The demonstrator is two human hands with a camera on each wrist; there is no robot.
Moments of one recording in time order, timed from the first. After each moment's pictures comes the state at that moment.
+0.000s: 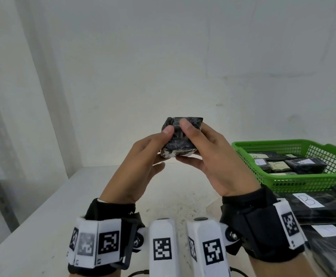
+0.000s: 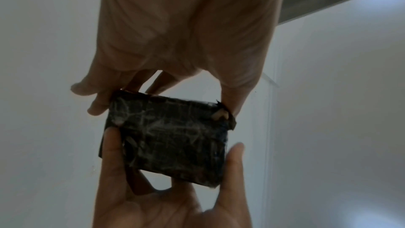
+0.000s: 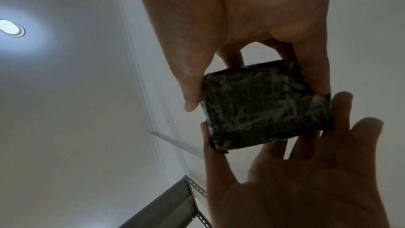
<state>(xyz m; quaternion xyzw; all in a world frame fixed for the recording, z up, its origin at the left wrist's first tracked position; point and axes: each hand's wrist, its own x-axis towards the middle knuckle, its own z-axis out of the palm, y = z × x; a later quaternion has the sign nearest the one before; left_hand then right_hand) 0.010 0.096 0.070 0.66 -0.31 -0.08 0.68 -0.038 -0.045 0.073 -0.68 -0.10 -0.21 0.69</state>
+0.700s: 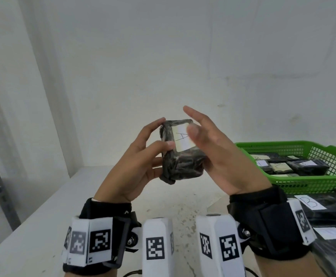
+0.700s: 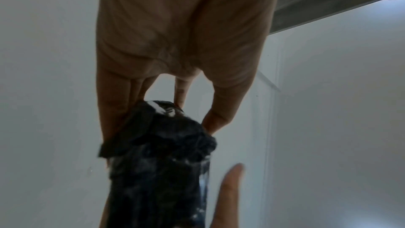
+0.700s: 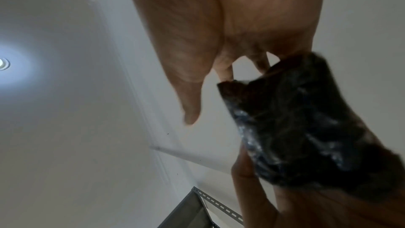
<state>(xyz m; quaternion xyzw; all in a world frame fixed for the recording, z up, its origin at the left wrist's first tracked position) 0.023 0.103 0.066 0.60 -0.33 -0.11 0.72 -0.036 -0.057 0.071 -0.68 -0.17 -0.16 0.69</state>
